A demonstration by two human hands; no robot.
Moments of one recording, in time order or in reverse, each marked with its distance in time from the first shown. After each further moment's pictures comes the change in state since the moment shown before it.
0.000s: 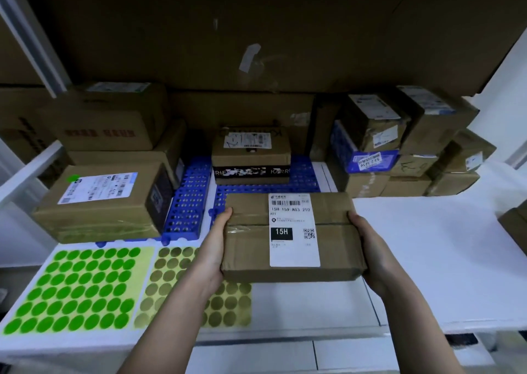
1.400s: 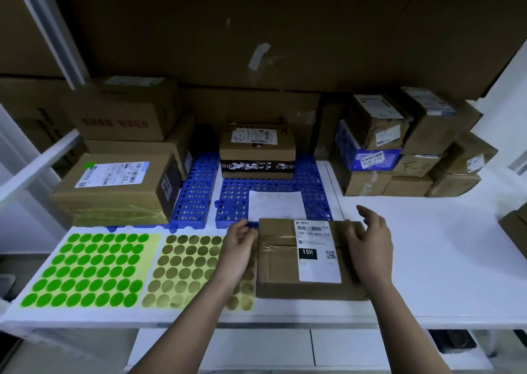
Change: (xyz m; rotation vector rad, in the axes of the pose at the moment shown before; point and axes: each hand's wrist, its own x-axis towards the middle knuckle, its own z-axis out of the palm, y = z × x) left_hand 0.020 -0.061 0.001 0.394 0.073 0.288; right_hand 0.021 0.040 -0.015 -0.797 0.495 -0.623
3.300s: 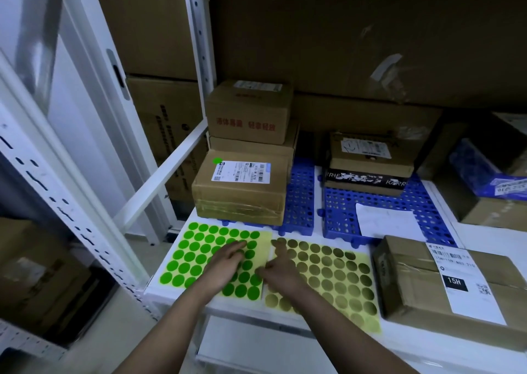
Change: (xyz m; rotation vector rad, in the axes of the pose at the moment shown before) left_hand 0.039 -0.075 -0.272 0.322 -0.048 -0.124; right_hand -0.167 -0.215 0.241 0.277 -1.002 0.165
